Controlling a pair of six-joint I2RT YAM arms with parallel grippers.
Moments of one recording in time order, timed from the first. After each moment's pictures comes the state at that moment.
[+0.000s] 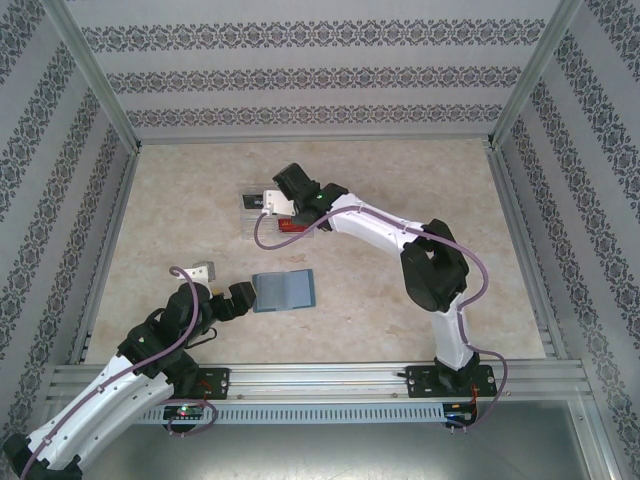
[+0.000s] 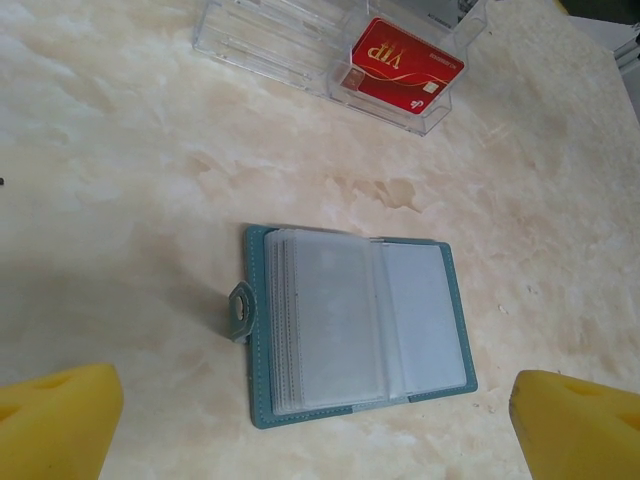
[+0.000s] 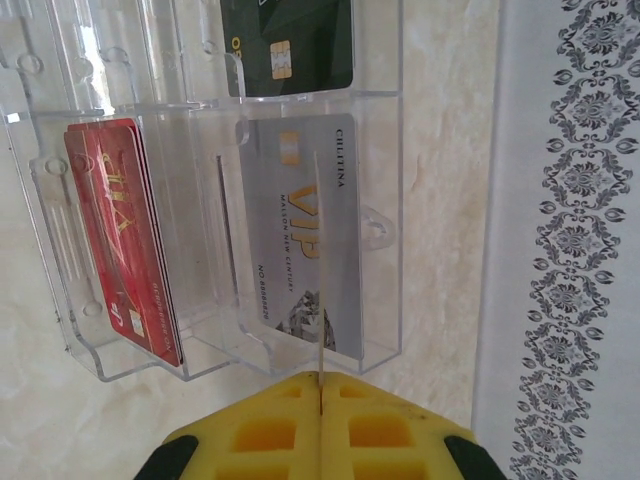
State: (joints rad) left arm -0.62 0.36 0.34 -0.60 -0.17 -0.79; right arm 0.78 2.06 1.72 -0.55 0.36 -0.90
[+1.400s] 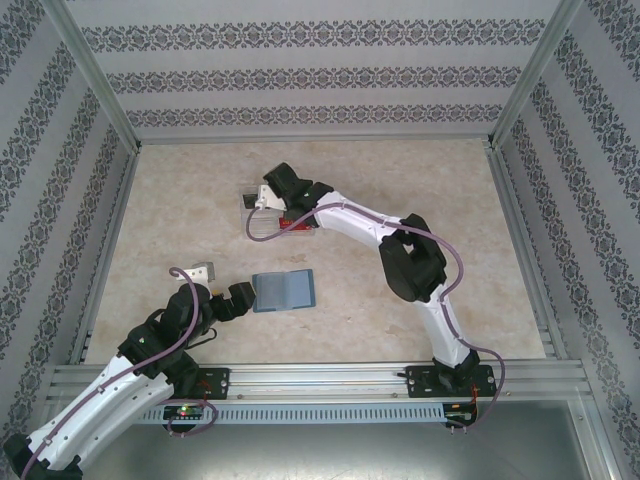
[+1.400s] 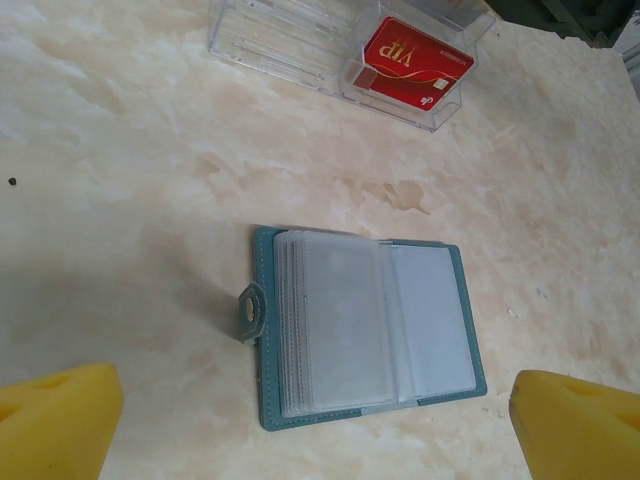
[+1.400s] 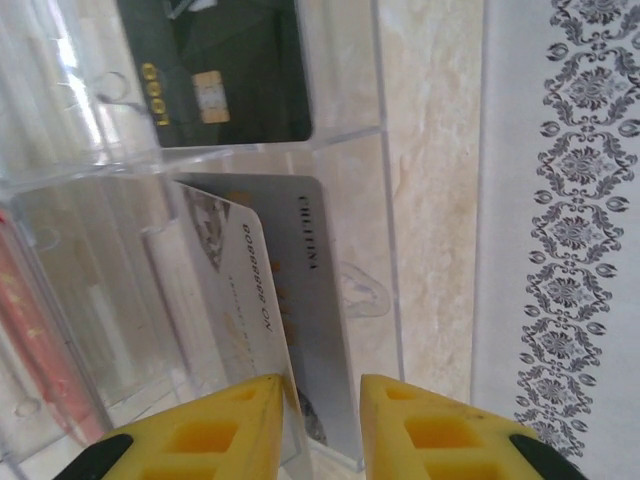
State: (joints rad) left arm -0.62 0.35 0.33 -0.60 -0.18 -0.78; right arm 0.76 2.23 1.88 -0.52 0.46 -0.84
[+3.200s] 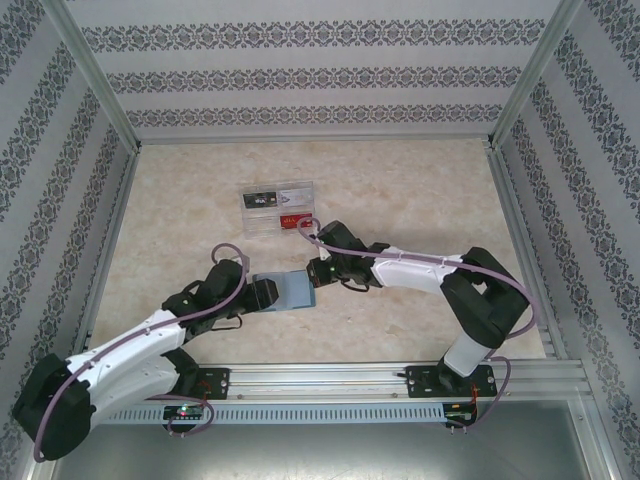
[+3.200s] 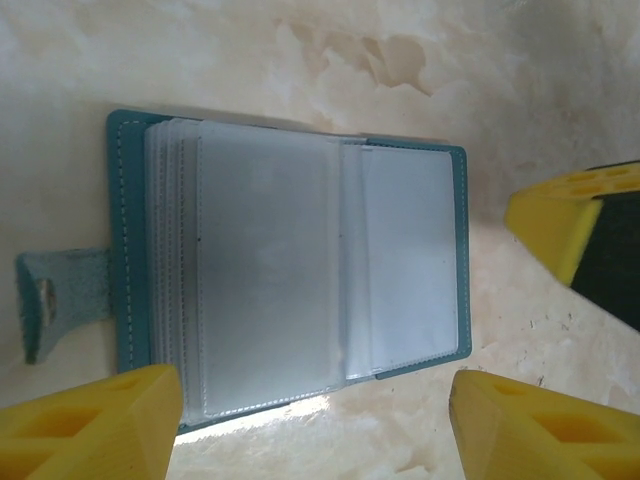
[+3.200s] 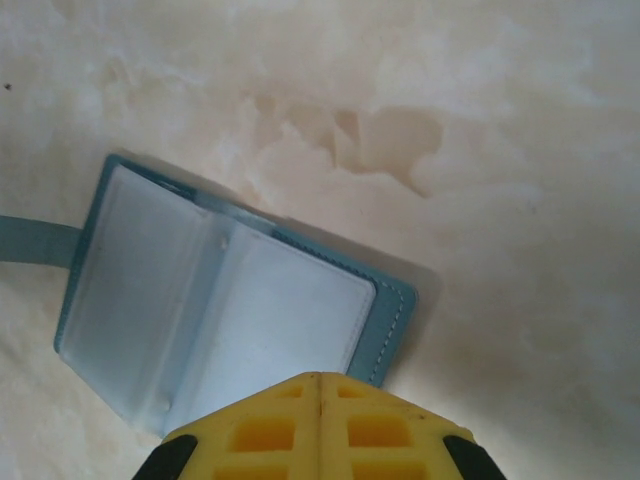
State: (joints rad) left arm -0.62 0.94 0.40 -0.29 0.08 -0.86; right arm 0.80 1.68 0.89 -0.15 -0.21 0.53
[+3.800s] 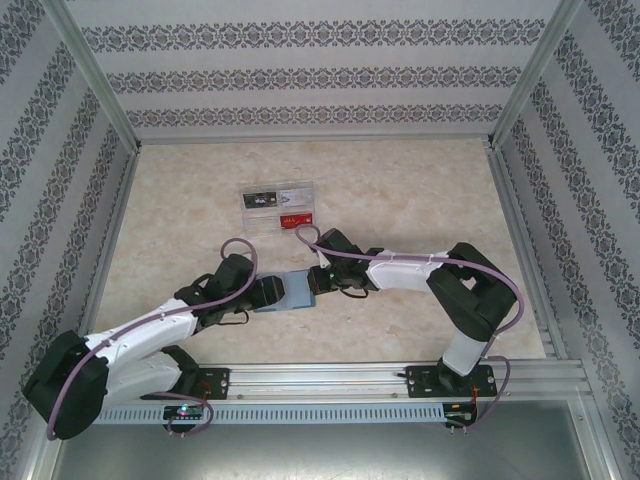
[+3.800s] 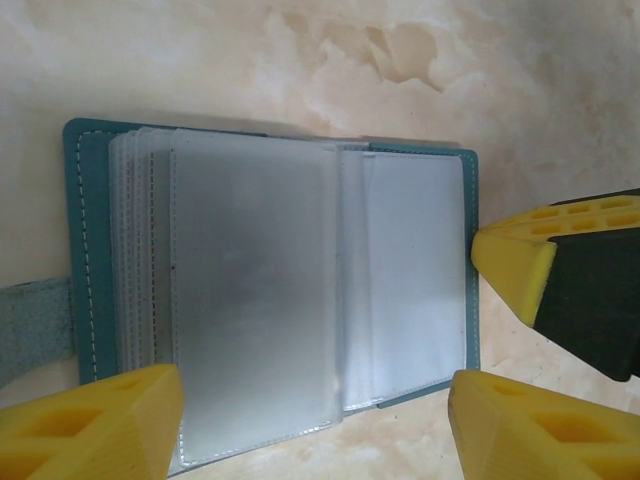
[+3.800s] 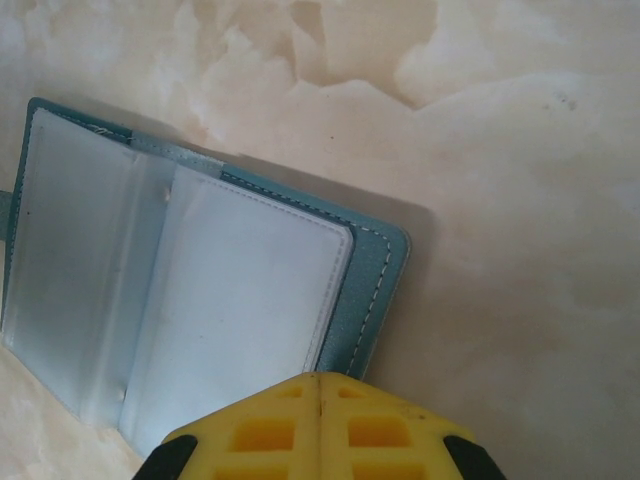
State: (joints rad) left arm -0.62 1.08 0.43 -0.23 0.09 -0.86; right arm 0.80 1.74 0.87 -0.13 -0.24 0.57
